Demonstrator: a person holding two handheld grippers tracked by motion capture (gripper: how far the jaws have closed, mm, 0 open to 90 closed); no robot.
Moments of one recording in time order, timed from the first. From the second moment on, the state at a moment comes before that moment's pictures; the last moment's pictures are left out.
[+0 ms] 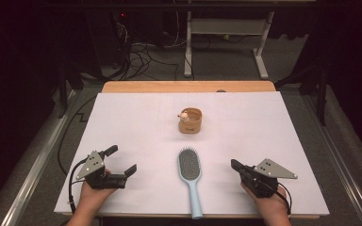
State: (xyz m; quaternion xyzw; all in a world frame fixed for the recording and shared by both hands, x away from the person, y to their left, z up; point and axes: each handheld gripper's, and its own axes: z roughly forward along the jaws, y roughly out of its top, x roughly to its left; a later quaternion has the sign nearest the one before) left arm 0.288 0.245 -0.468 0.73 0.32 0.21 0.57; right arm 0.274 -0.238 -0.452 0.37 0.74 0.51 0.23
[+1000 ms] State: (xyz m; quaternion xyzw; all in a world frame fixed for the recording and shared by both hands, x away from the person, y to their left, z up) left arm 0.288 0.250 -0.468 0.72 0.34 0.23 0.57; right arm 0.261 -0.167 -0.457 0.28 0.81 0.50 0.14
